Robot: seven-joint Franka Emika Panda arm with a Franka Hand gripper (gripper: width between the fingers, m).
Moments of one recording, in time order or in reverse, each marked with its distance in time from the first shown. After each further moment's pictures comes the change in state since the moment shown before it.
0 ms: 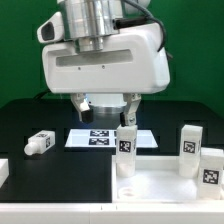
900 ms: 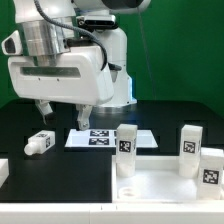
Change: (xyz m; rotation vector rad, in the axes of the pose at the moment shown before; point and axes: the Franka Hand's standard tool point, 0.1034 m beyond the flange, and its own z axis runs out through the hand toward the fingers) arm -0.004 0.094 0.011 -0.054 -0.080 0.020
